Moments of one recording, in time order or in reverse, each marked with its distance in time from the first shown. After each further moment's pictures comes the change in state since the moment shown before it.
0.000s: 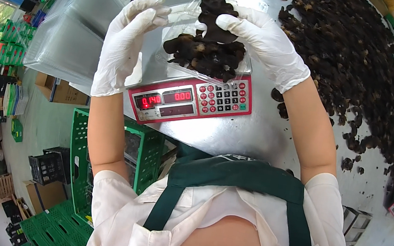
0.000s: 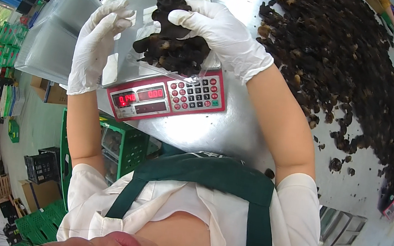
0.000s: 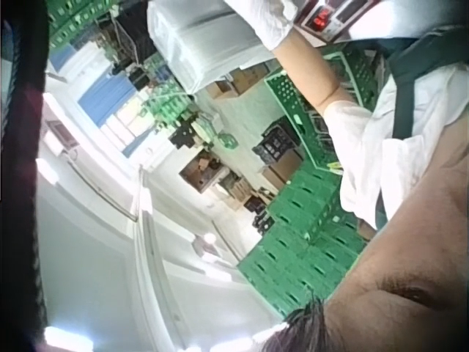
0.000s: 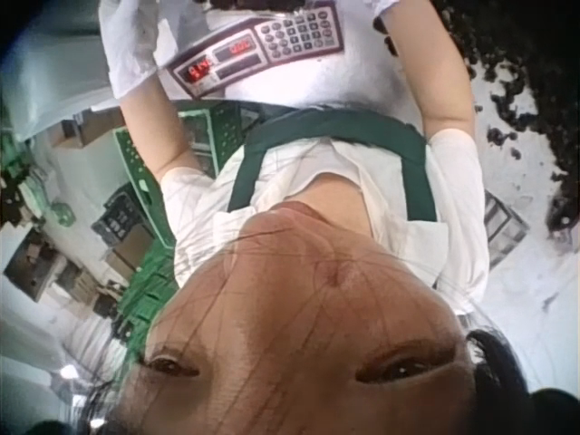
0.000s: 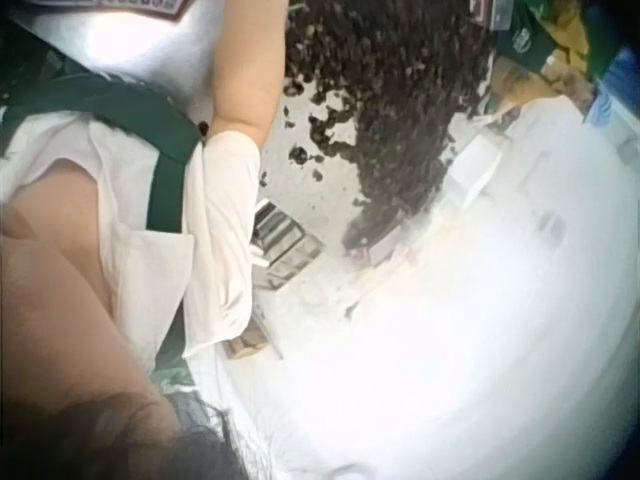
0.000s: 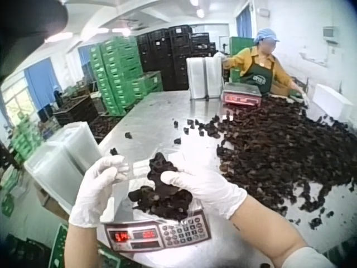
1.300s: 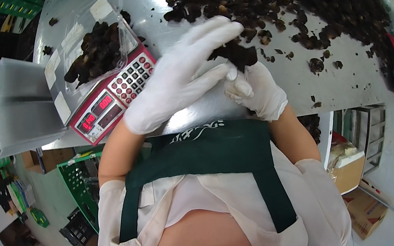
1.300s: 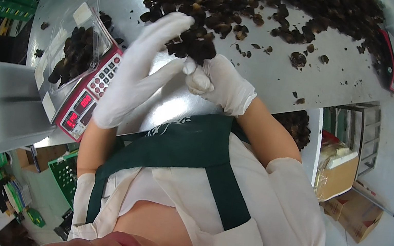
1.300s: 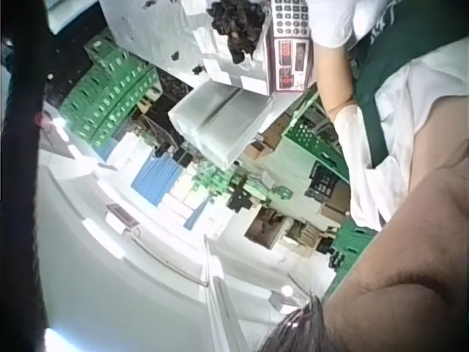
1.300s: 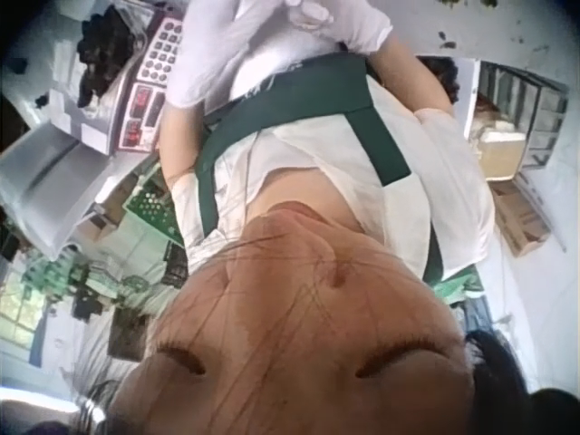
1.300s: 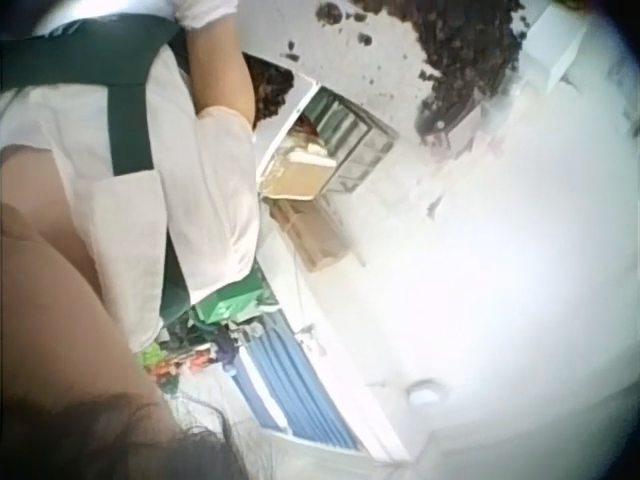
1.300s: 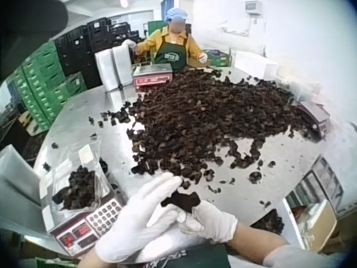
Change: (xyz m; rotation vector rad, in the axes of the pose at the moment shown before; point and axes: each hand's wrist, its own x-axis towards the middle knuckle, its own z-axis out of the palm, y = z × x) left_hand -0.067 -0.040 0.250 0.464 -0.714 0.382; right_hand -0.251 0.034 -0.024 0.449 0.637 0.289
